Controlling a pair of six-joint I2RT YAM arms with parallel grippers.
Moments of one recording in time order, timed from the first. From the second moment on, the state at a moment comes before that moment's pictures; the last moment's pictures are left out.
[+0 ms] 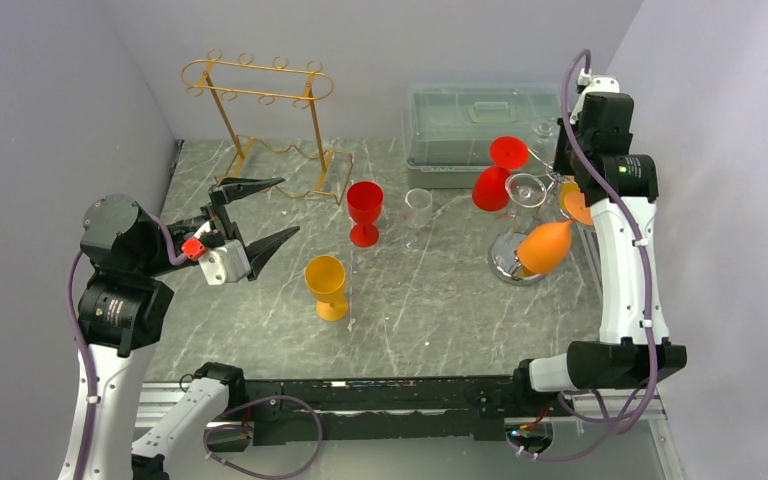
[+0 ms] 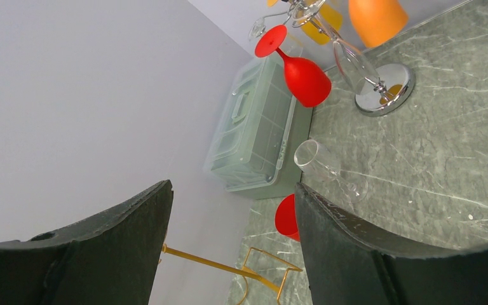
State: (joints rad) left arm -0.19 0.79 1.31 -0.44 1.01 0.77; right arm 0.00 1.38 1.79 -0.94 0.22 0.00
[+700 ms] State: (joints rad) left arm -0.19 0.79 1.31 -0.44 1.01 0.77; right arm -0.03 1.33 1.86 -0.76 0.10 0.08
